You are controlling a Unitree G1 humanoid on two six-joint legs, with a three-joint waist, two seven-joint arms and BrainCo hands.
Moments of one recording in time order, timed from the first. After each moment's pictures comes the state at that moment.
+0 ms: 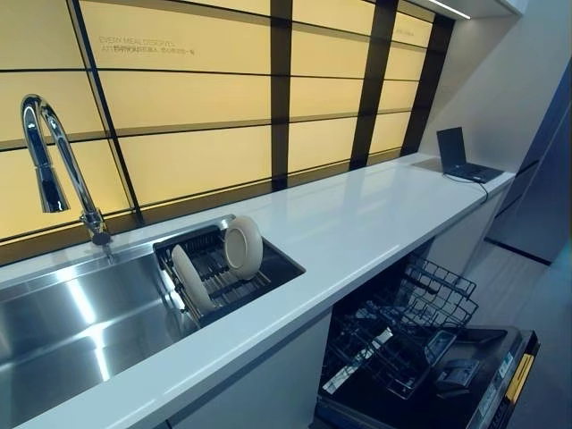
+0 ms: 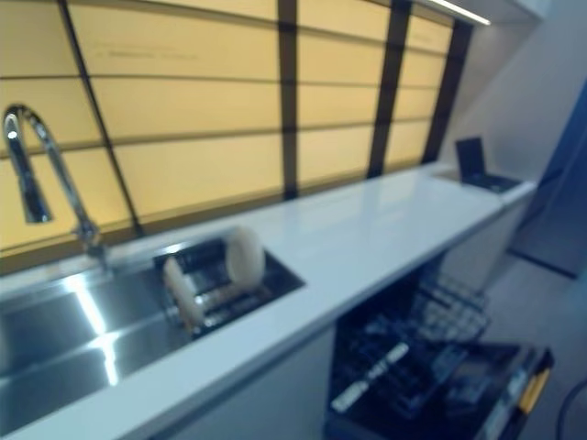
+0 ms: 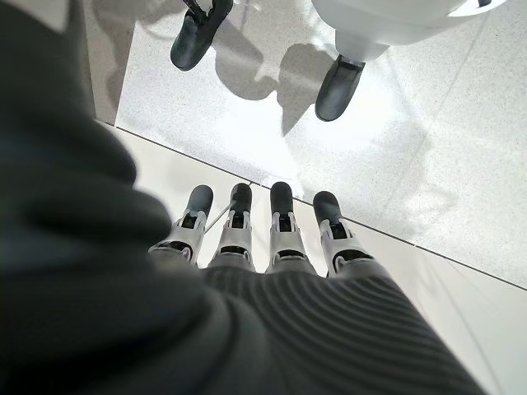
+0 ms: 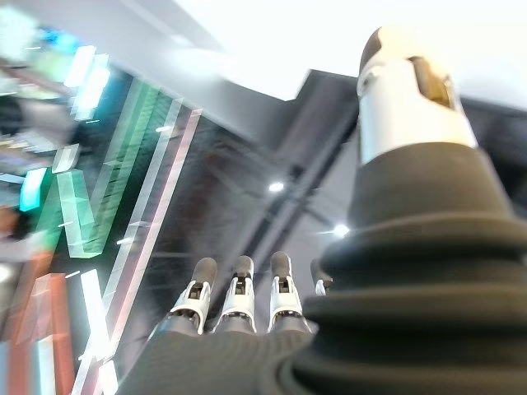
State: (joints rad) left arm -0.04 0.27 -0.41 1.16 0.10 0.12 -0.11; right arm 0.09 -0.88 -0.52 0.04 0.01 -0.21 -0.93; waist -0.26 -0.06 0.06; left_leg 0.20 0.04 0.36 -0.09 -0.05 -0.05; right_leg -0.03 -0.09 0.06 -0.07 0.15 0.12
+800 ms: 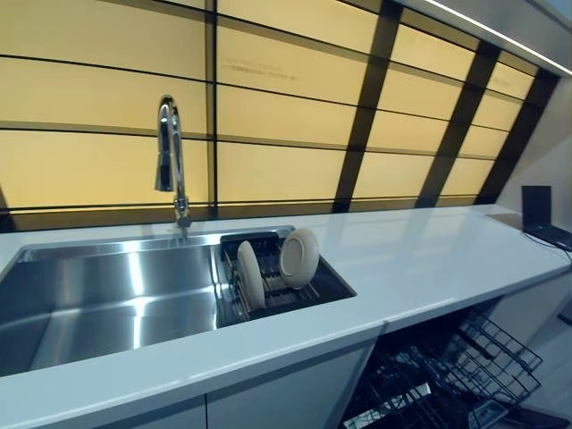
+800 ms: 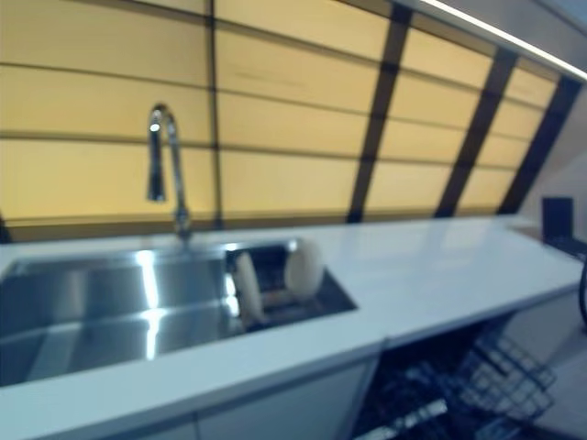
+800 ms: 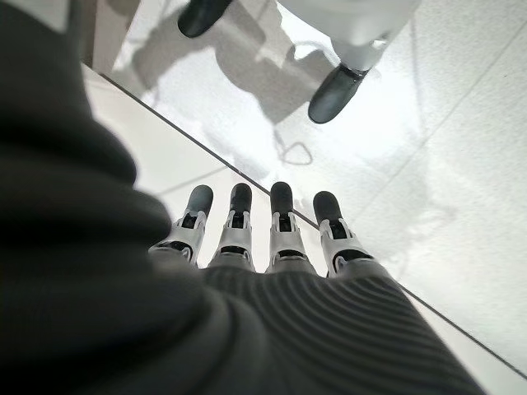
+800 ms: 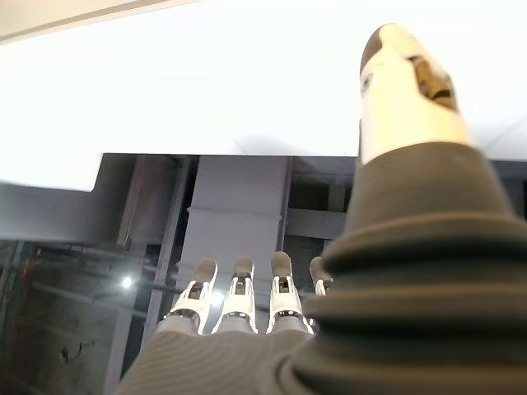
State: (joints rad) left arm -0.02 0.36 -0.41 1.17 0.14 0.11 -0.13; right arm -0.64 -1.31 -0.12 0.23 0.19 -0.06 -0.68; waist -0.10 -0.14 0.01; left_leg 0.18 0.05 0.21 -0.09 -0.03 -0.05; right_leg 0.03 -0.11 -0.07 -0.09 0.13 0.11
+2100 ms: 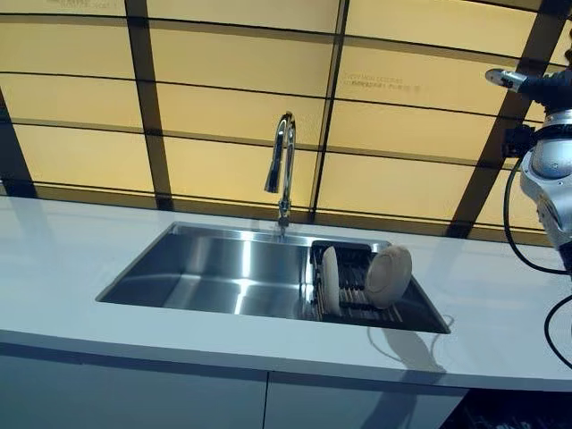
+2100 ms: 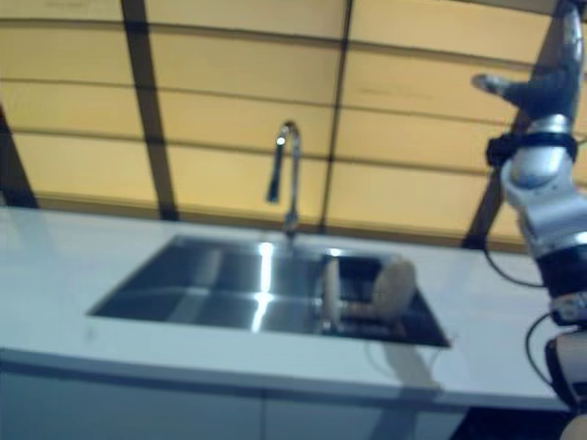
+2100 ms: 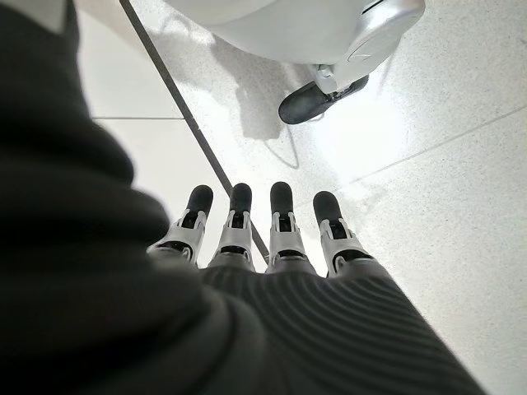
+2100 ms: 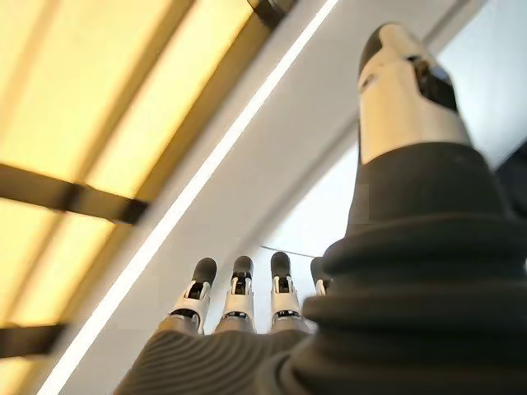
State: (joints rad) left arm -0.01 0.35 -0.41 1.16 0.09 0.07 -0.11; right arm -1.18 -1.02 0.32 0.52 0.43 0.03 -0.53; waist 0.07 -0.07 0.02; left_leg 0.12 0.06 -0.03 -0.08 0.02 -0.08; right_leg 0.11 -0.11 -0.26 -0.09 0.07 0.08
